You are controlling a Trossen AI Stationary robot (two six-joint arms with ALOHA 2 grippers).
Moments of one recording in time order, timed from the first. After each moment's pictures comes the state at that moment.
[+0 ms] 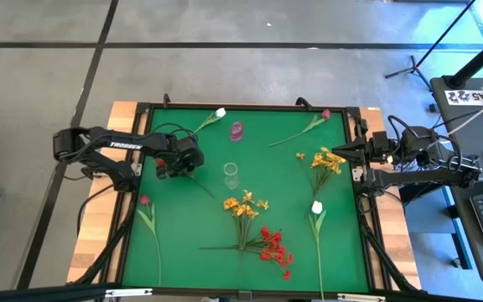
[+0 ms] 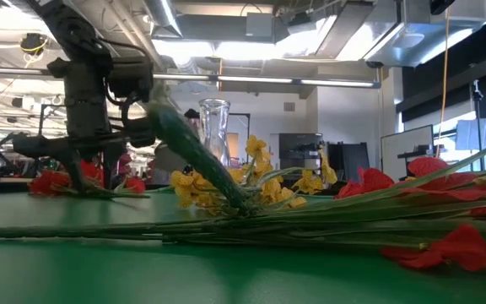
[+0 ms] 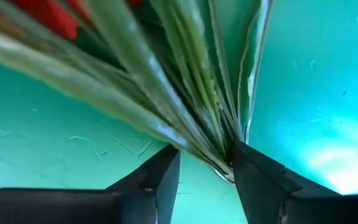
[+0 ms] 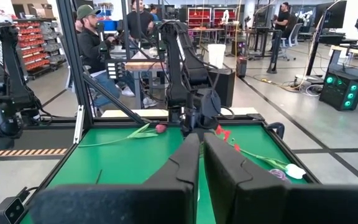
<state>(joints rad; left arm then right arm) 0.37 1.39 0.58 -0.58 0.12 -1.53 0.00 0.39 0.78 -0.42 0.00 0.00</state>
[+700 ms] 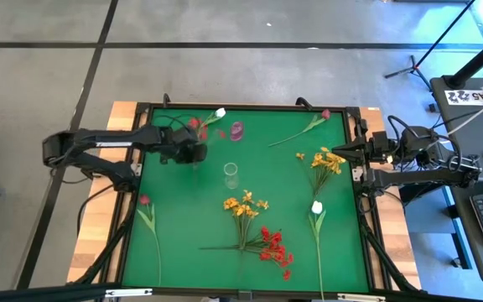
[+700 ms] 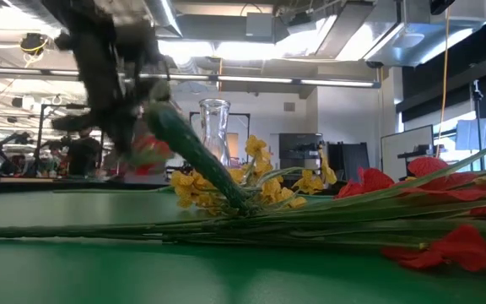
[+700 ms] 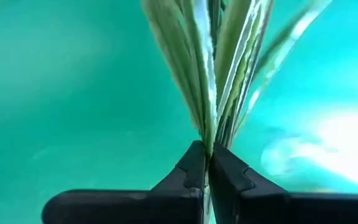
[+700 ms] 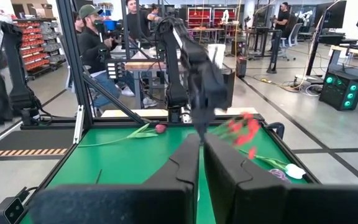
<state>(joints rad) 0.37 1.21 0.74 -0.66 -0.01 -1.21 0.00 0.39 0.78 -0.42 0.00 0.00</state>
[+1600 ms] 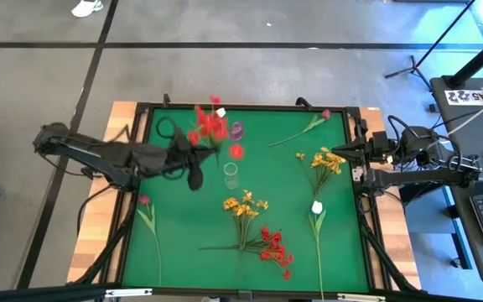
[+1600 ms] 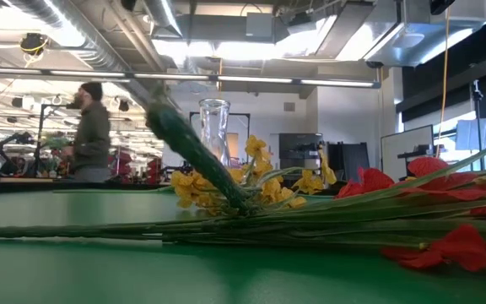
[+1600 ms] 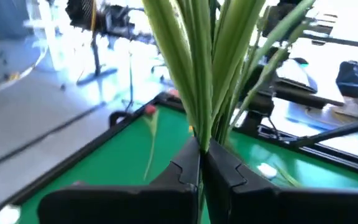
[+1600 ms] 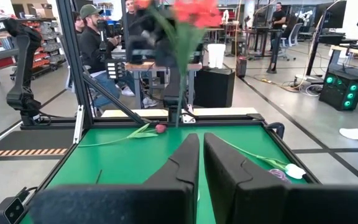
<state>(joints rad) -0.24 1.07 0.92 -0.07 -0.70 -0.25 0.00 0.39 0.78 -0.42 0.00 0.00</state>
